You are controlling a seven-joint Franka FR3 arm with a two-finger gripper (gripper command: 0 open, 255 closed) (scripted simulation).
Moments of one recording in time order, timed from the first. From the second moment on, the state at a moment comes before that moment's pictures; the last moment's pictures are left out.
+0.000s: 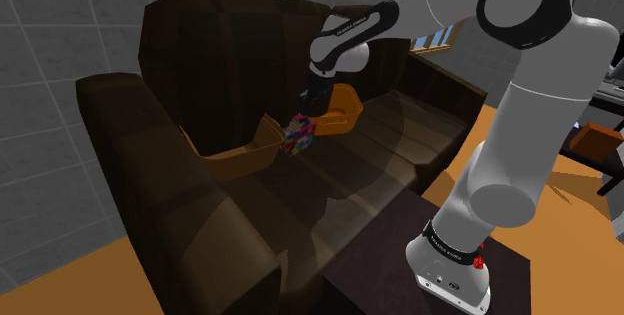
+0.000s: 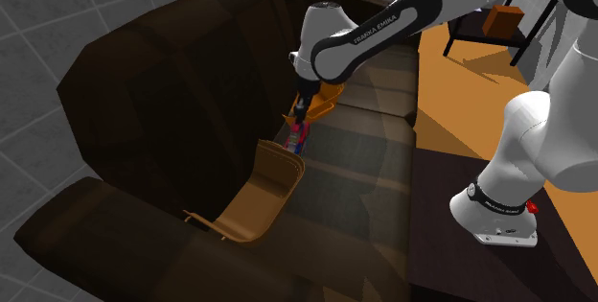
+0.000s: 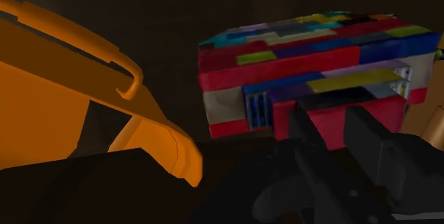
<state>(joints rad) 0.09 0.13 -0.27 -2.17 0.18 2.43 -0.22</state>
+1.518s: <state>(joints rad) 0.40 0.32 -0.38 -2.09 -0.22 2.41 1.62</state>
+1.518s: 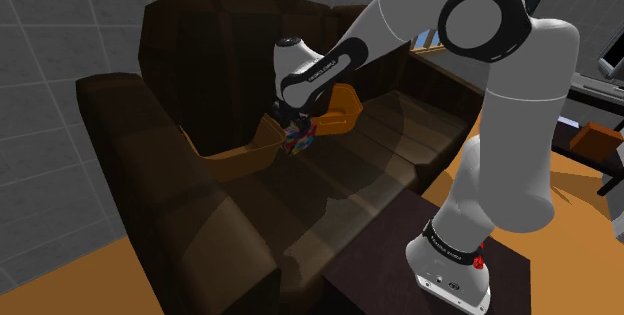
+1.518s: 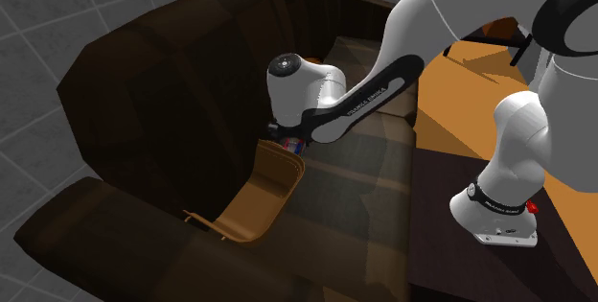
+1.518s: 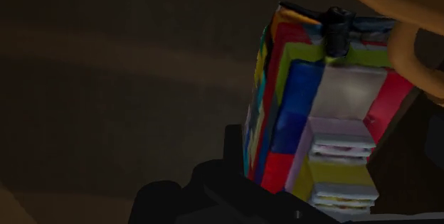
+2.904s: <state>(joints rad) 0.39 0.34 -0.38 -2.09 -0.21 2.43 1.62</state>
